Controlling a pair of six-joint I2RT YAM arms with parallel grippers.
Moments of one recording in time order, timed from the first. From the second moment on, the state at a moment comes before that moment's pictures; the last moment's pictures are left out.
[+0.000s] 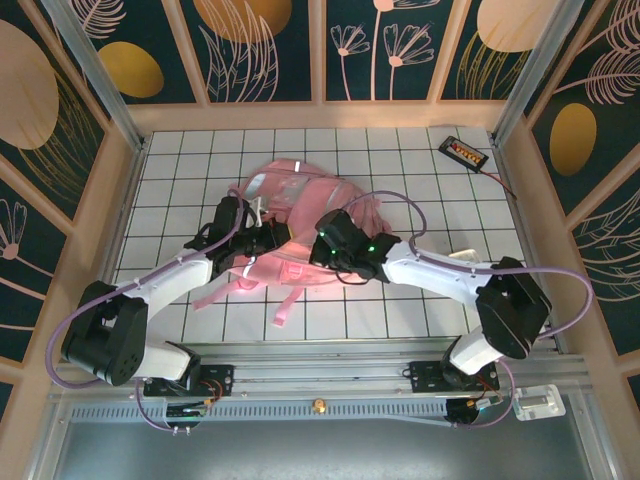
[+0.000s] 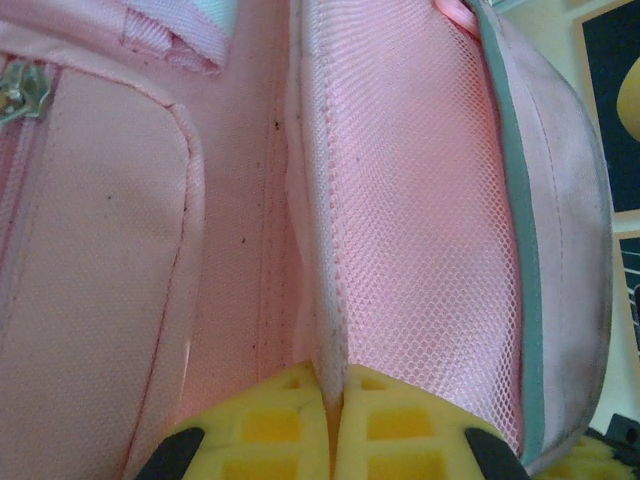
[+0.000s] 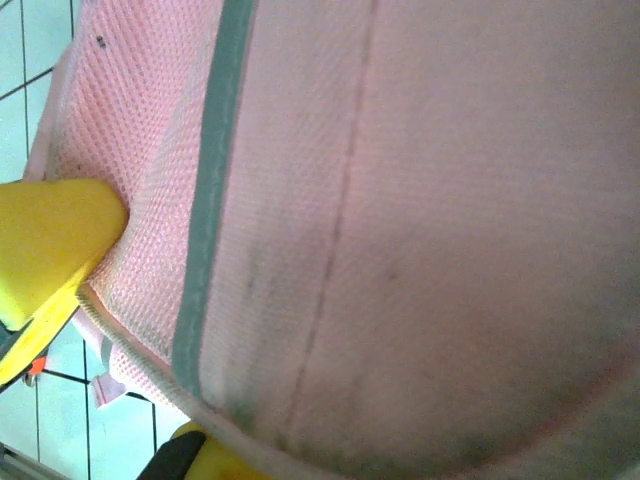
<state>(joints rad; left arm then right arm) -0.44 1.39 0.74 0.03 0.44 -0.77 0.91 1.52 1.02 -0.34 0.06 0.99</state>
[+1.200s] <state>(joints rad) -0.32 1.52 1.00 -0.30 0.38 -0.48 0.92 1.60 1.03 -0.24 -0.14 0.69</state>
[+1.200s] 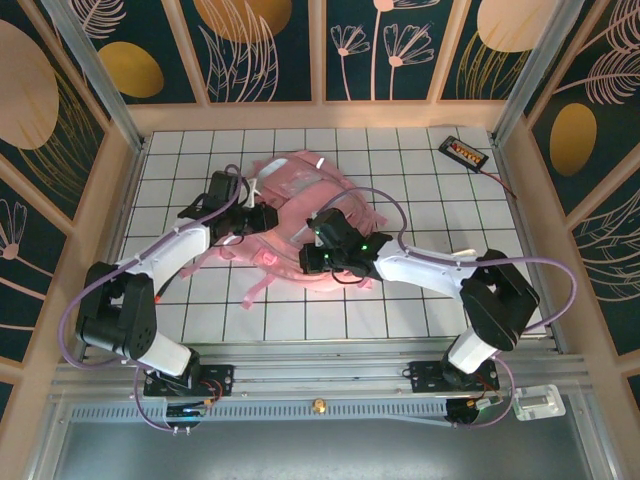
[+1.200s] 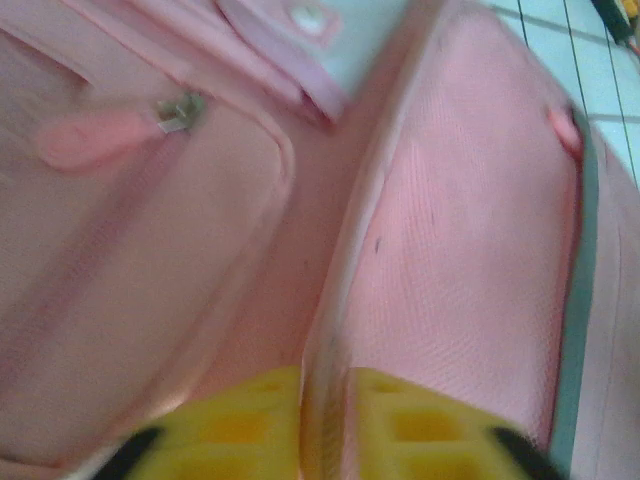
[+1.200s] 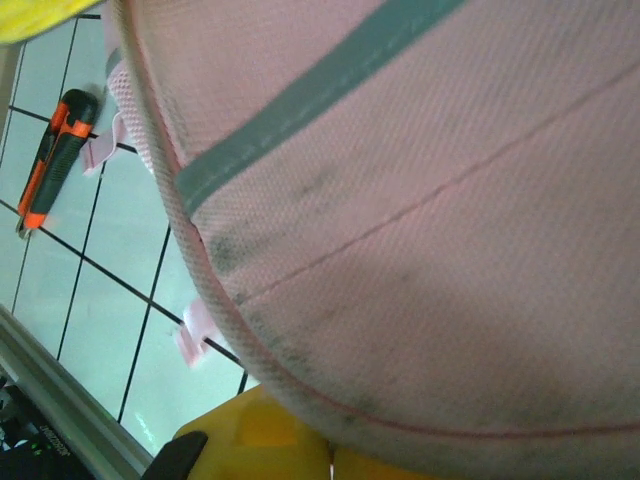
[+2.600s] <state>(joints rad) -0.38 1.45 0.67 0.19 0.56 -1.06 0.85 1.56 1.01 -0.29 -0.16 0.68</state>
